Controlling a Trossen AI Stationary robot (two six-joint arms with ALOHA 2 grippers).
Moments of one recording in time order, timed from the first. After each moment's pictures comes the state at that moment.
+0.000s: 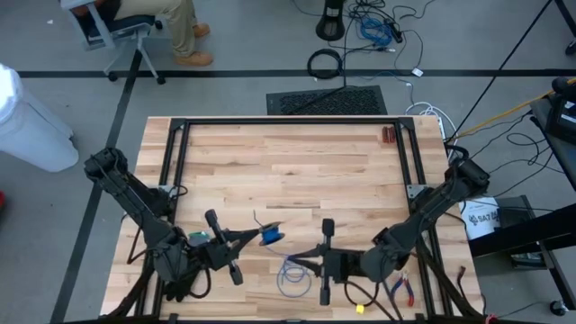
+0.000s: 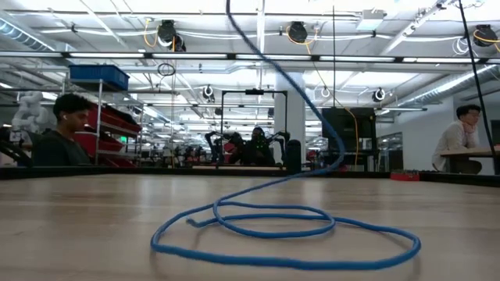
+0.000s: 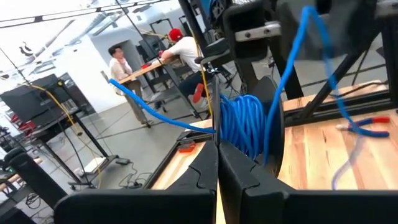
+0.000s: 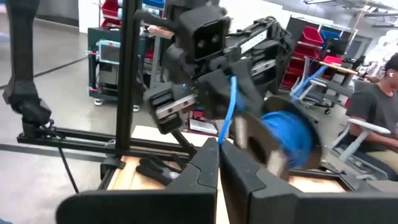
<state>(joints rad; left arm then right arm) -0.81 1.44 1.04 0.41 -1.24 0.42 0.67 1.65 1.30 0.32 0.75 -0.13</state>
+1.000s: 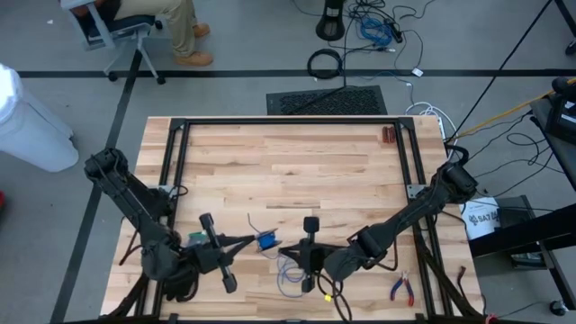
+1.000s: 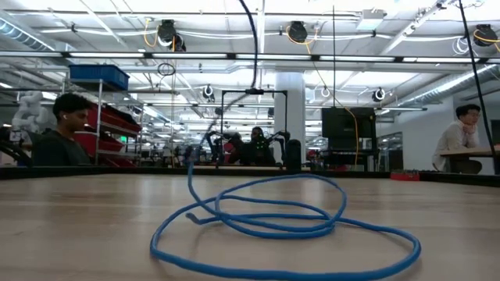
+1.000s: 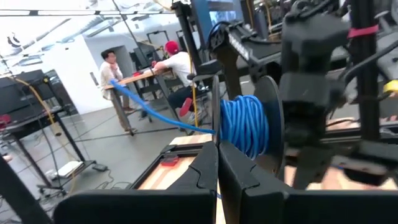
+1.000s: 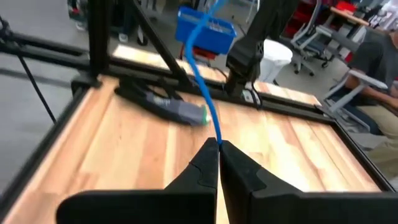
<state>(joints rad) -0.87 1.44 1.04 0.60 -1.23 0.48 0.57 1.76 1.30 0.08 0.69 -0.01</state>
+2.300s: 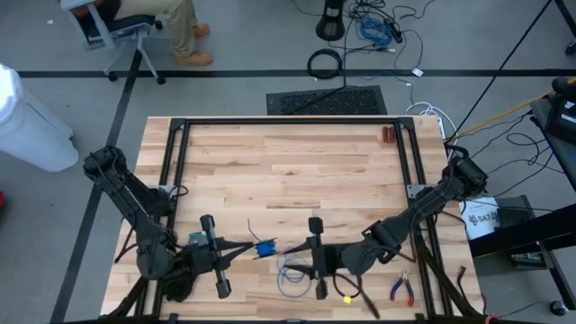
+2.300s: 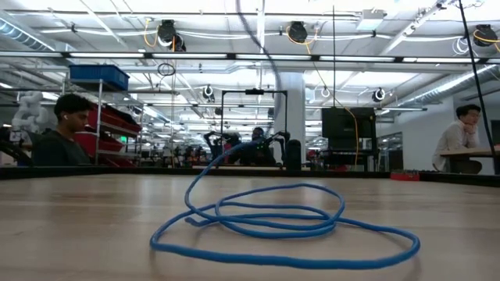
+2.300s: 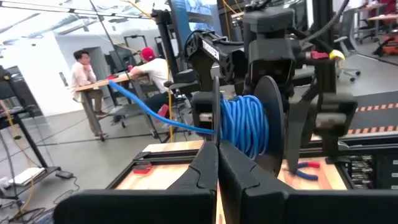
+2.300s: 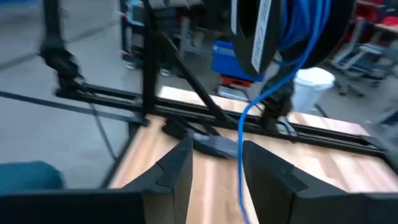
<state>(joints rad) -0.87 1.41 1.04 0.53 -1.13 0.35 0.60 1.66 1.30 0.12 0.55 -0.02</state>
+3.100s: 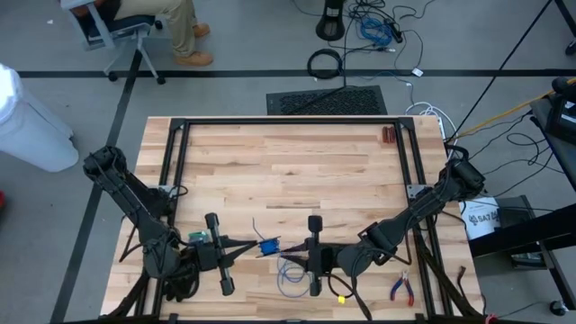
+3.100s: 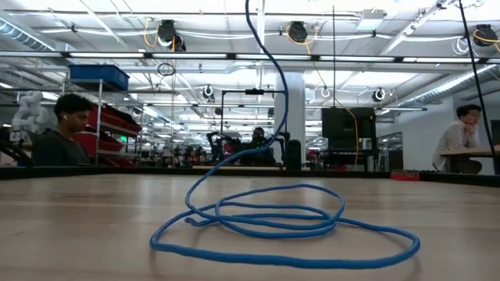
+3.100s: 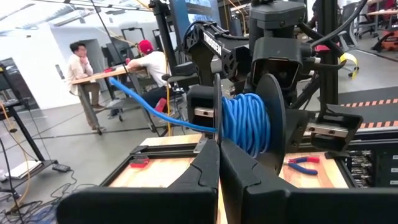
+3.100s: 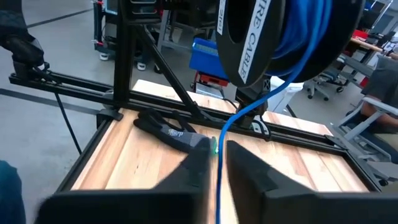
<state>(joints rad) -0.85 1.41 1.04 0.48 -1.10 0.29 0.59 1.68 1.30 0.15 0.63 -0.09</state>
